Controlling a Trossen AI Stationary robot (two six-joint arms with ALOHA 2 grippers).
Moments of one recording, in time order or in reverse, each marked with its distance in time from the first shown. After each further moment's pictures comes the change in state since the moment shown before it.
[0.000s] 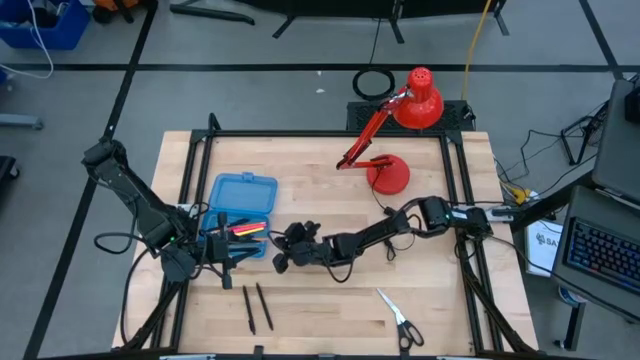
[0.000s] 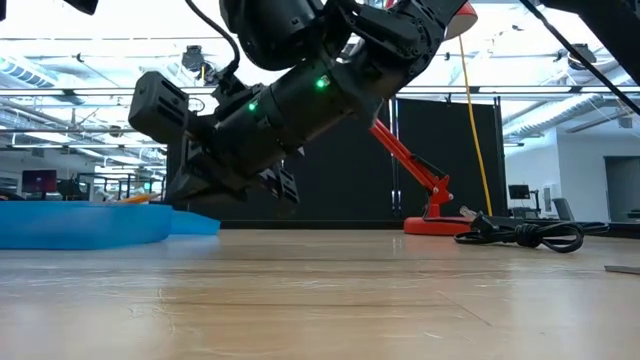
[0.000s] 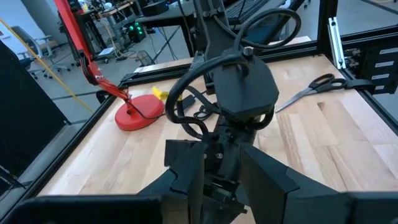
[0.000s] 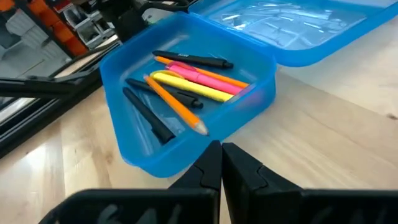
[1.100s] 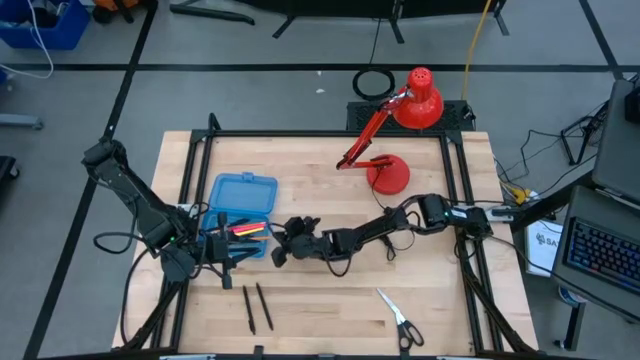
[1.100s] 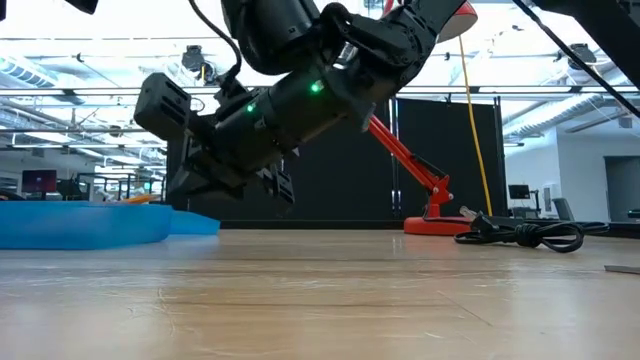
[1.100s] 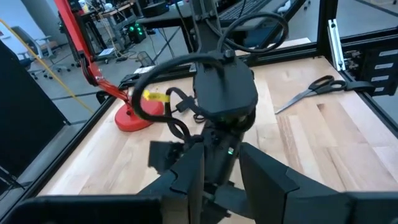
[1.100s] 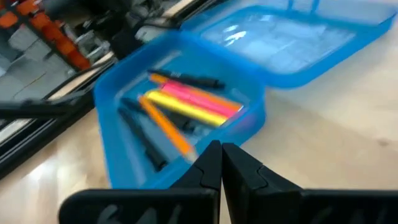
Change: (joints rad) left arm 0.000 0.000 0.000 0.008 -0.001 0.002; right arm -0.026 -0.001 0.000 0.032 -0.021 0.005
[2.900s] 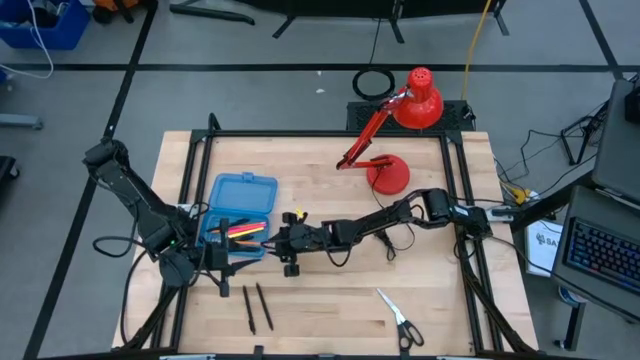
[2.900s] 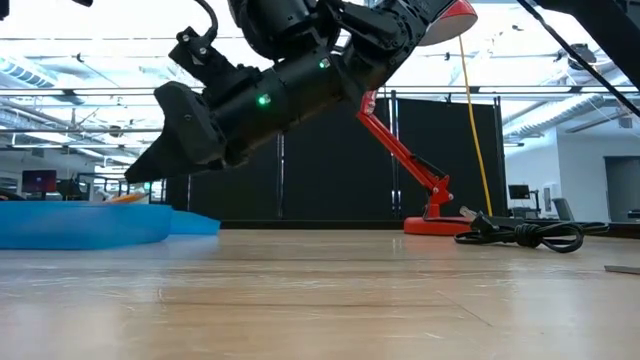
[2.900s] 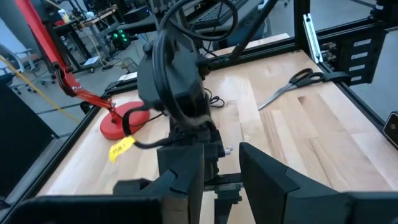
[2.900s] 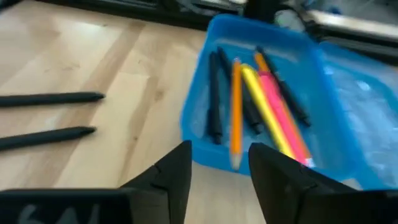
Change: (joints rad) left arm -0.035 0.031 0.000 0.036 0.032 0.060; right arm -0.045 -0.047 0.014 -0.054 -0.402 -0.835
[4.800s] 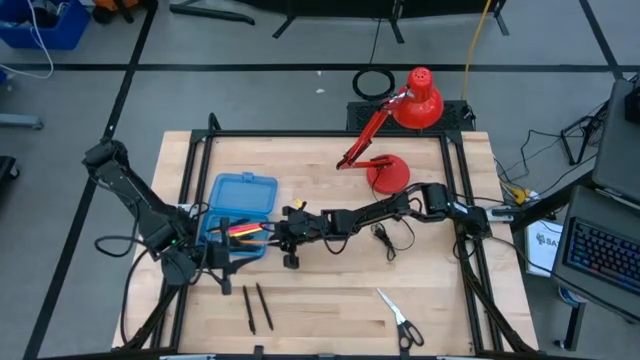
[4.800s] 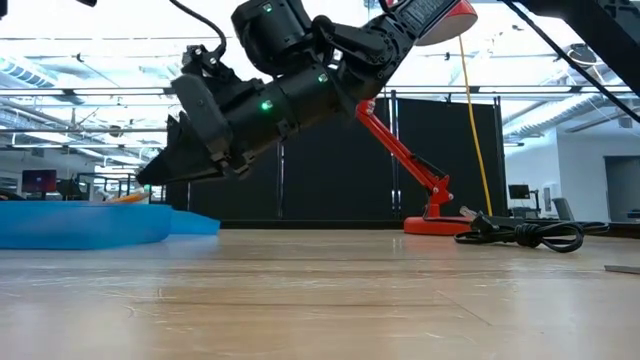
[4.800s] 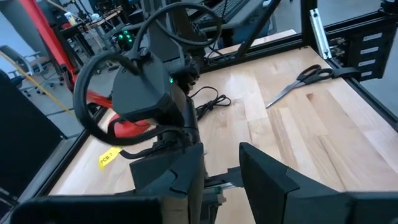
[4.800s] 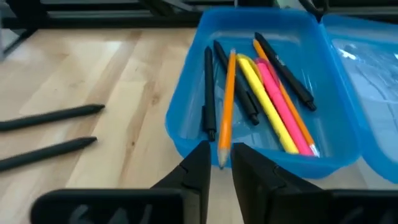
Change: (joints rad) left arm 0.019 0.000 0.000 -0.003 -0.008 0.027; right arm -0.065 0.000 0.000 -0.009 -0.159 0.140
